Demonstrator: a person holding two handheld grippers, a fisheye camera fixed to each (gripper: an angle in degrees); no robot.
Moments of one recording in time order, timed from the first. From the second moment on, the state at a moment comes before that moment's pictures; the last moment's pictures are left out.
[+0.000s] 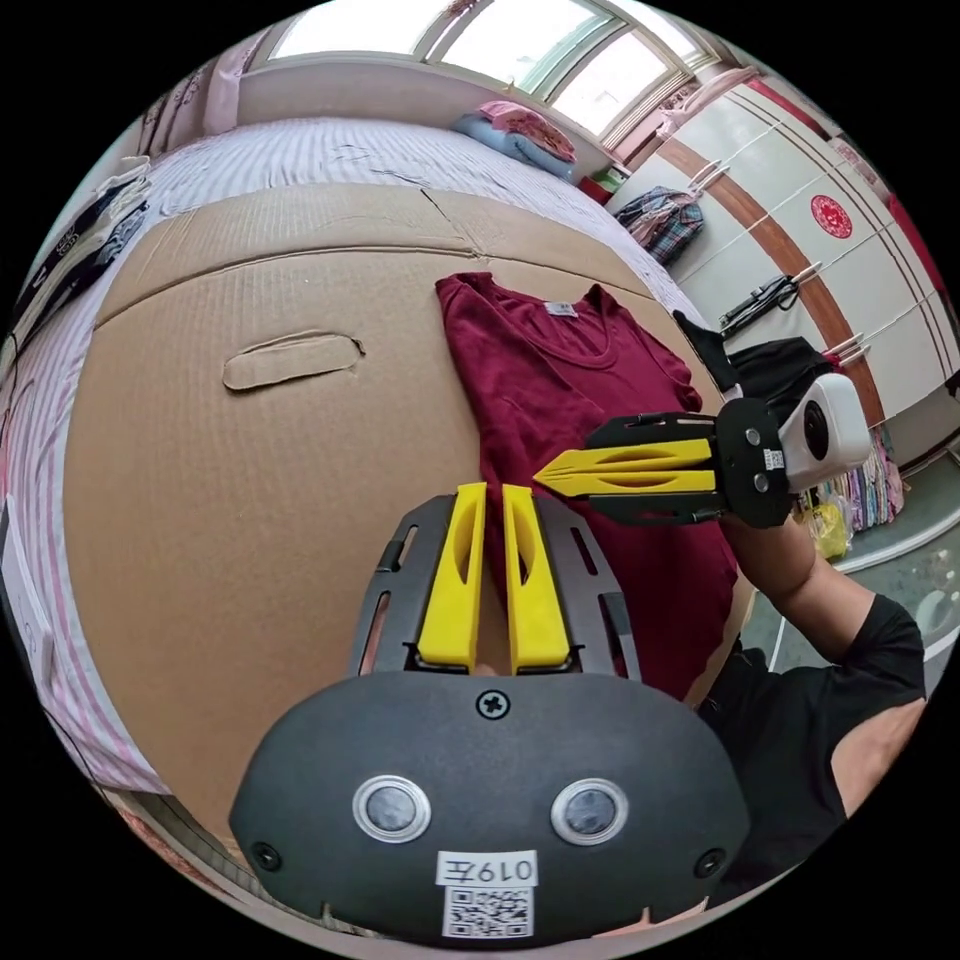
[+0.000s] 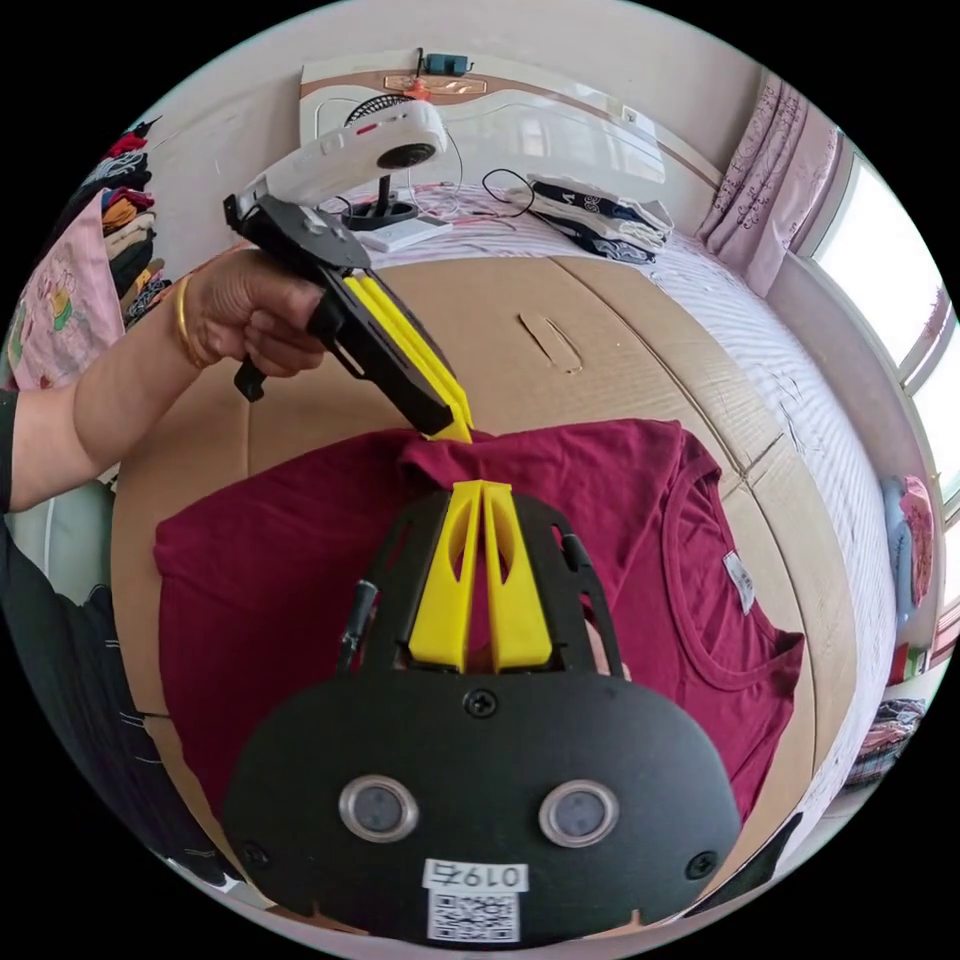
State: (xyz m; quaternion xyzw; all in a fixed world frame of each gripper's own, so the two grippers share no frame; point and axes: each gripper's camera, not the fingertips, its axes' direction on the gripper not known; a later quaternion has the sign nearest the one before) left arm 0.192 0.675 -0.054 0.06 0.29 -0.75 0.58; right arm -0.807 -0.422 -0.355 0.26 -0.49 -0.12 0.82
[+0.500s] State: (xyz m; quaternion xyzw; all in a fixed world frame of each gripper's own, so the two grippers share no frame) left arm 0.232 0.678 -0.128 0.16 0.19 -0.77 0.59; right arm -0.823 -0.412 -0.357 0.29 -0.46 -0.09 0.83
